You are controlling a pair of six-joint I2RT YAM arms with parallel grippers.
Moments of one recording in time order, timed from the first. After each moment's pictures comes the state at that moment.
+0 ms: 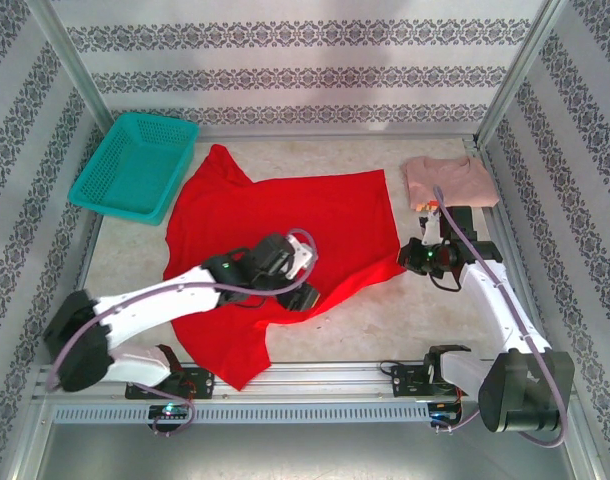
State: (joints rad) left arm -0.90 1.29 0.91 -0.52 0.14 -0.32; right arm -0.01 1.10 0.78 -0.76 -0.42 0.34
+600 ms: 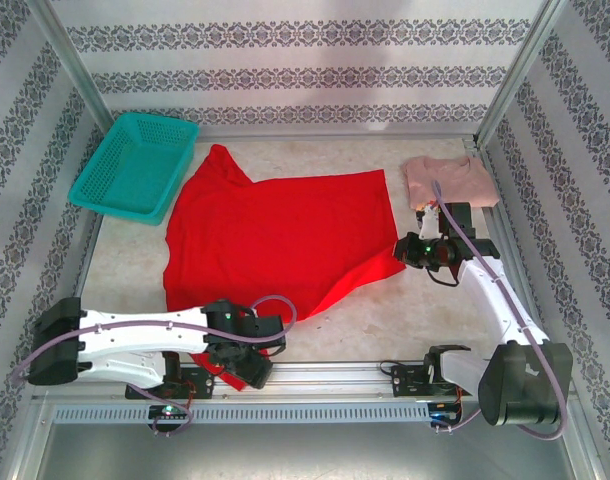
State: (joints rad) left arm -1.31 1.23 0.79 -1.15 0.11 -0.90; right arm -0.01 1.13 0.78 -0.67 -0.48 0.33
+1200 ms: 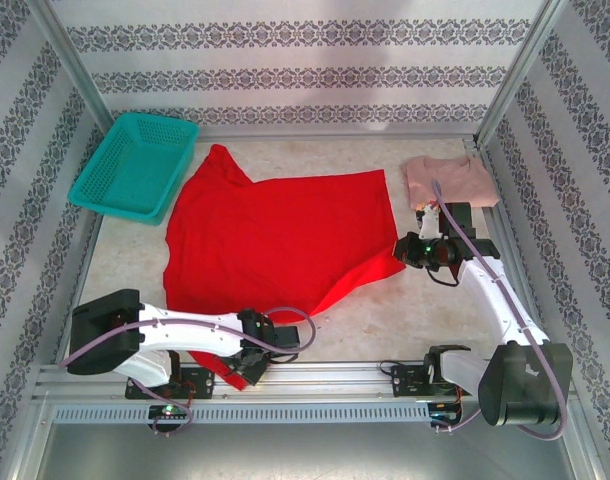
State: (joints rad) left arm -1.32 1.46 0.73 -1.01 -0.02 -0.80; right arm -0.01 1.13 0.78 -0.67 -0.48 0.33
